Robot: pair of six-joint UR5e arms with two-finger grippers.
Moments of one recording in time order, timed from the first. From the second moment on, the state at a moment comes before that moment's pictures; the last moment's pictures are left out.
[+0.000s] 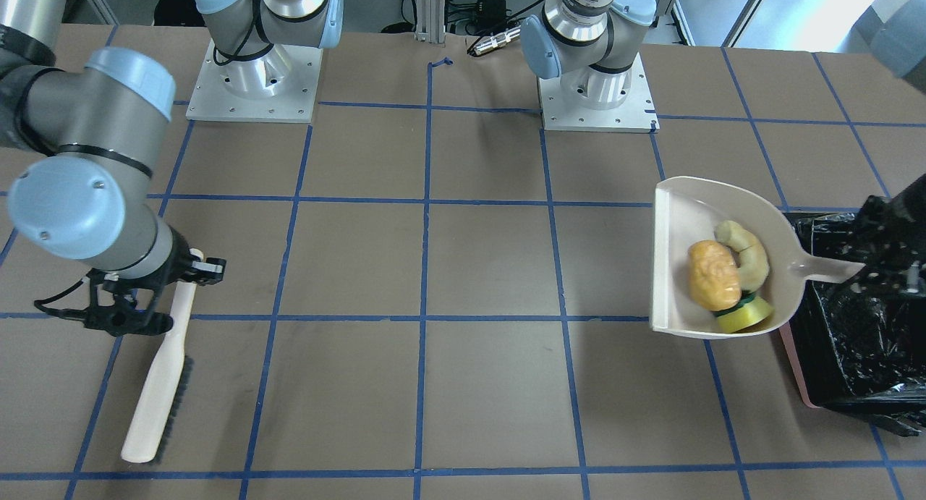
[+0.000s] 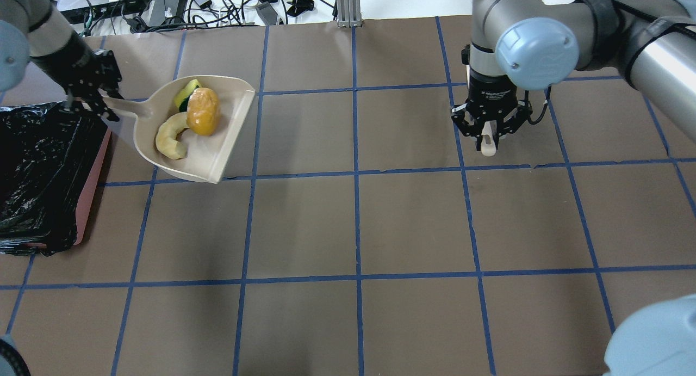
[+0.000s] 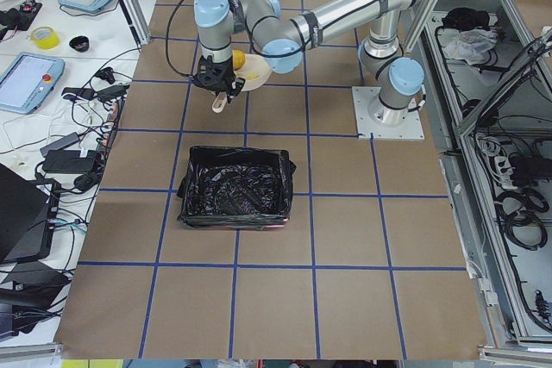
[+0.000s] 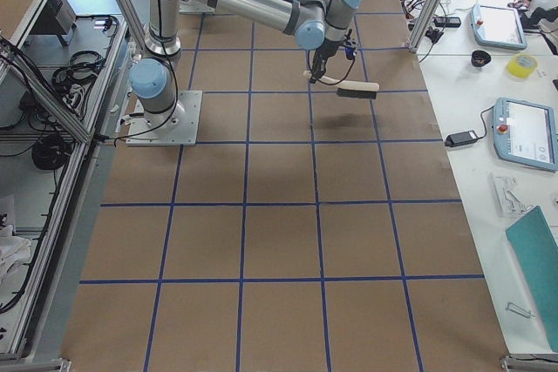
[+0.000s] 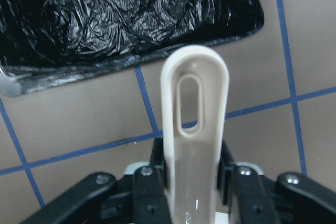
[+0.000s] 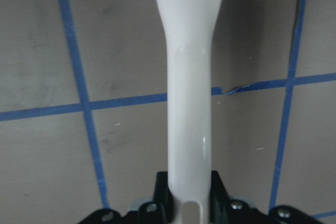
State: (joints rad) left arm -1.04 -1.83 -1.44 -1.38 1.57 -0.79; right arm 1.43 -1.23 1.60 -1.71 -1.71 -0.04
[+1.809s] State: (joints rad) left arm -0.75 -2.21 -1.08 -1.08 1.17 -0.01; right arm 1.23 -1.21 1.74 -1.89 -1.72 -0.34
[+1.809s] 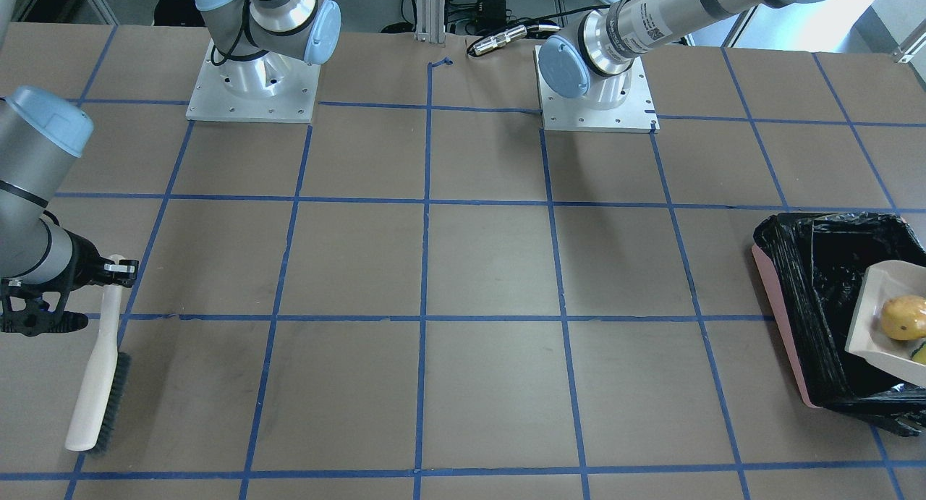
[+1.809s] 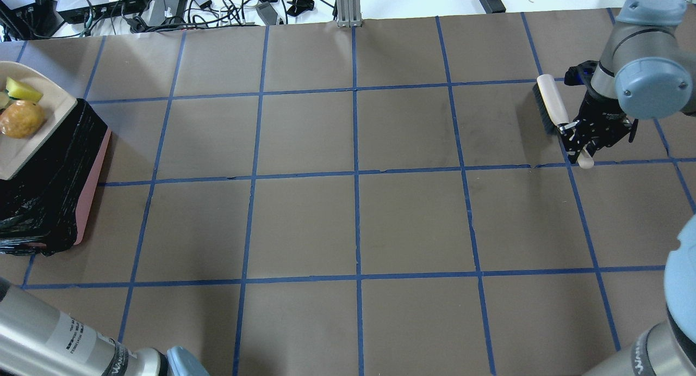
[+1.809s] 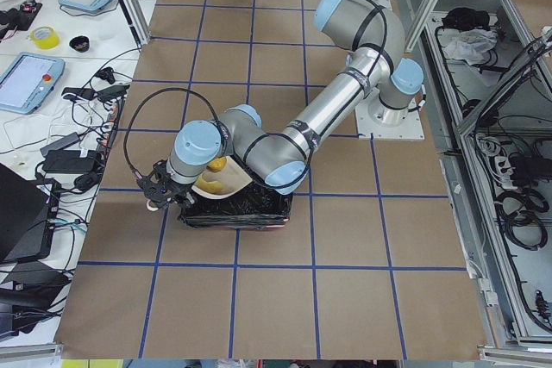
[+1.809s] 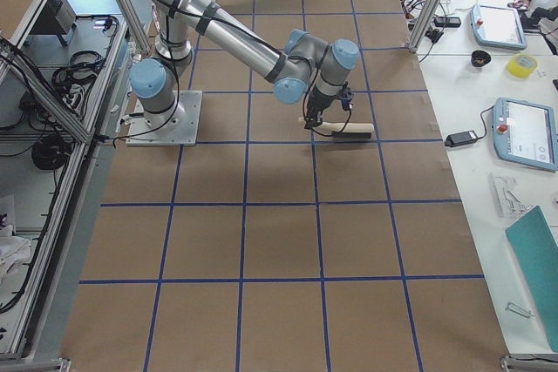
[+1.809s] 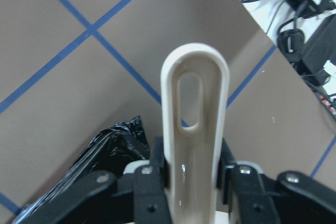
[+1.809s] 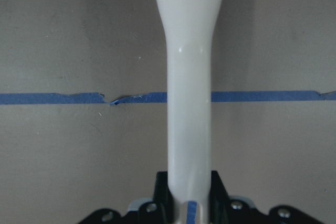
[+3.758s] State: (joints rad) left arm -0.61 -2.02 -1.39 -1.03 0.38 1.03; right arm 1.23 -1.27 1.66 -1.87 -1.72 -0.34
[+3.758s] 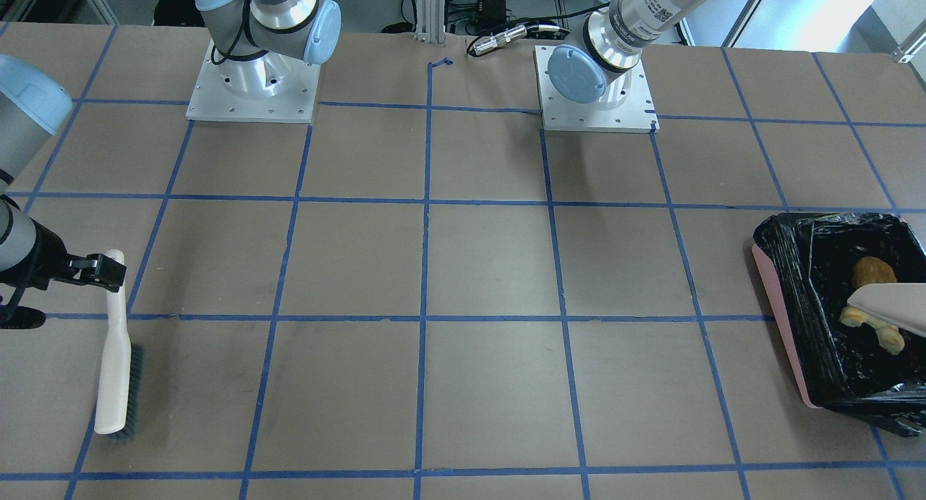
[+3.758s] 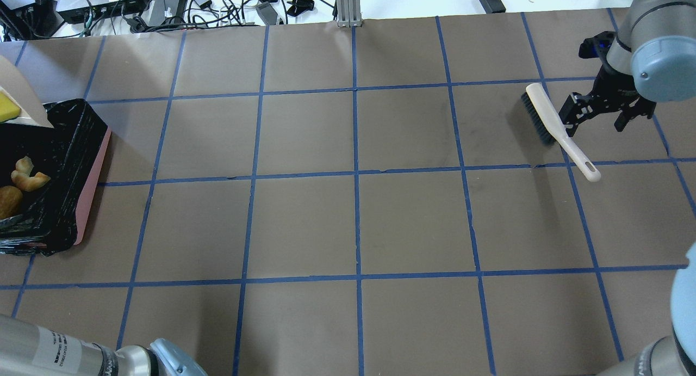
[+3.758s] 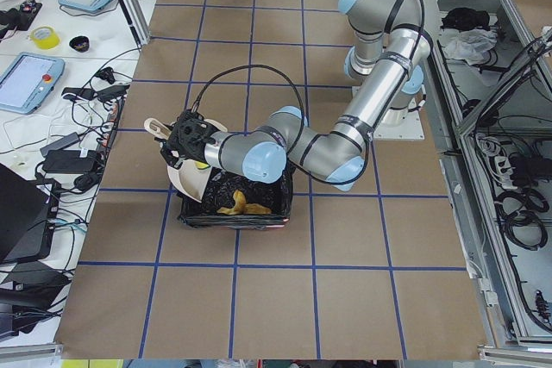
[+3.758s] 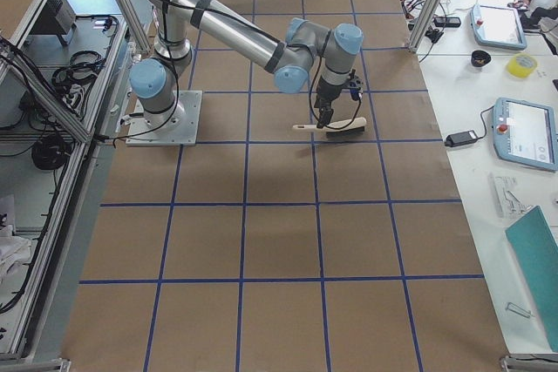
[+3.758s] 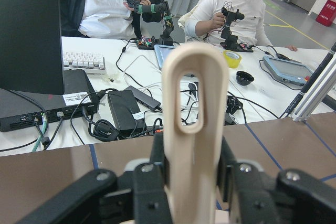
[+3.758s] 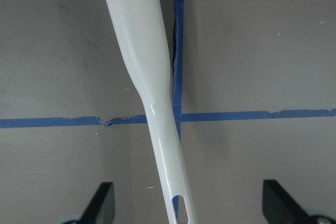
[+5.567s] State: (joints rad) left arm -1.17 -1.86 -1.49 -0.90 1.60 -0.57; right arm 1.66 -1.42 1.39 -1.57 -1.64 0.22
